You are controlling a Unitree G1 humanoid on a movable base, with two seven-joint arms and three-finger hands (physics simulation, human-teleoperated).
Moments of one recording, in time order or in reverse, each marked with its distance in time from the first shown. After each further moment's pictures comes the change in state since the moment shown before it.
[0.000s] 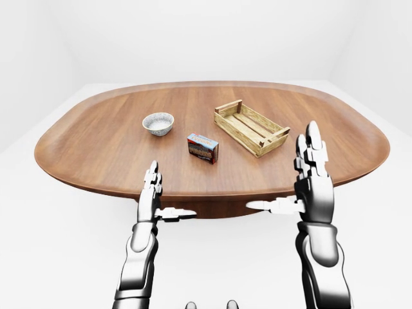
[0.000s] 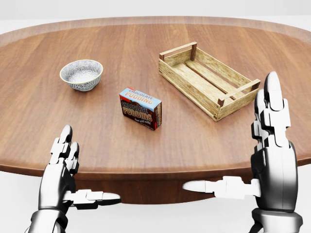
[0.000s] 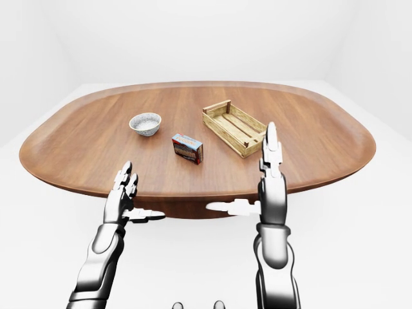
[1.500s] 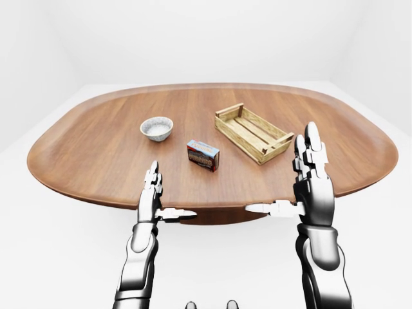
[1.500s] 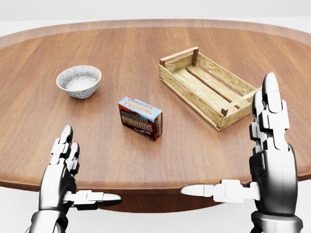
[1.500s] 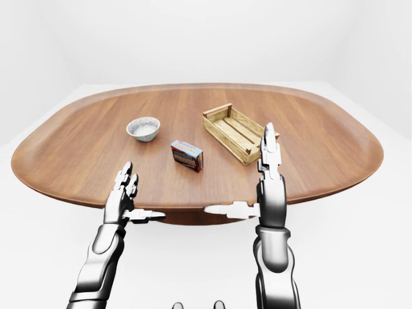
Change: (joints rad) left arm 0.004 -0.001 -0.003 -0.001 0.004 -0.003 -0.001; right arm 0.022 0.002 0.014 -0.025 0.001 -0.010 0.011
